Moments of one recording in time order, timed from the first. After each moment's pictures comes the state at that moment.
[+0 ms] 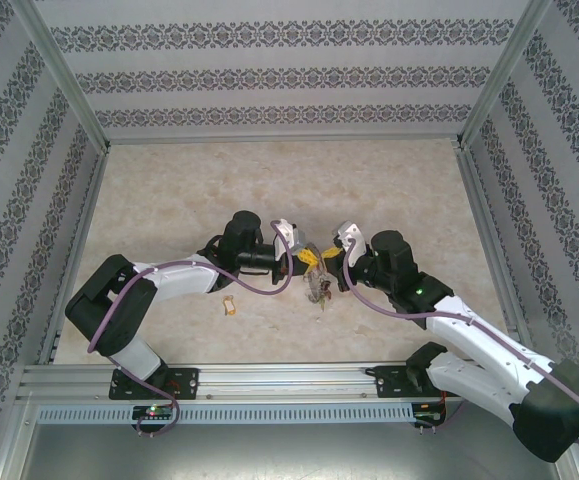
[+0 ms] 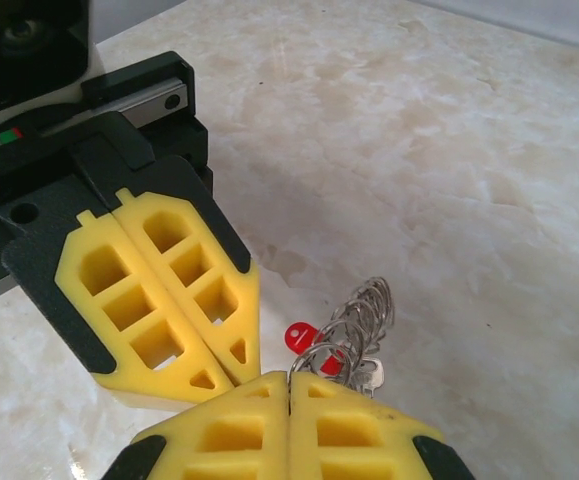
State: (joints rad) left arm -0.65 1.61 0.78 0.48 0.80 0.14; right arm 0.58 0.91 0.55 -0.12 -0.27 0.01
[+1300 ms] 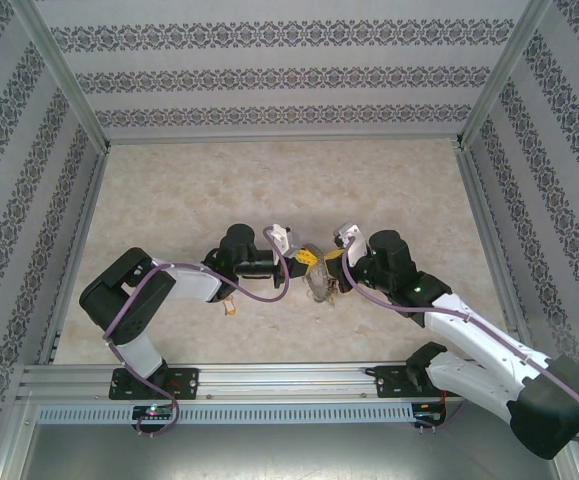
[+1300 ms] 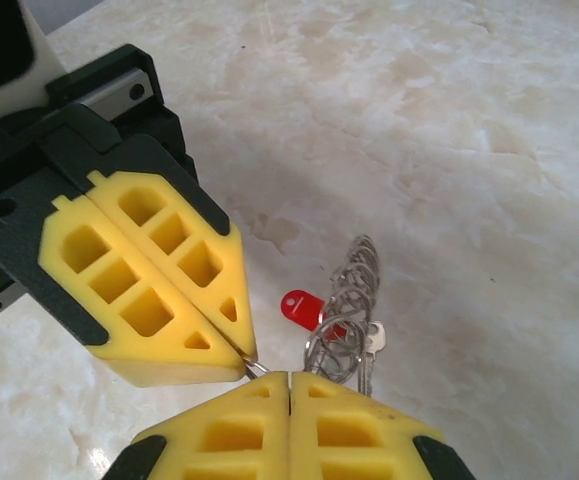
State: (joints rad) left arm -0.66 1.70 0.66 0.86 0.75 0.02; right arm 0.57 0.93 0.55 -0.16 -0.28 0.05
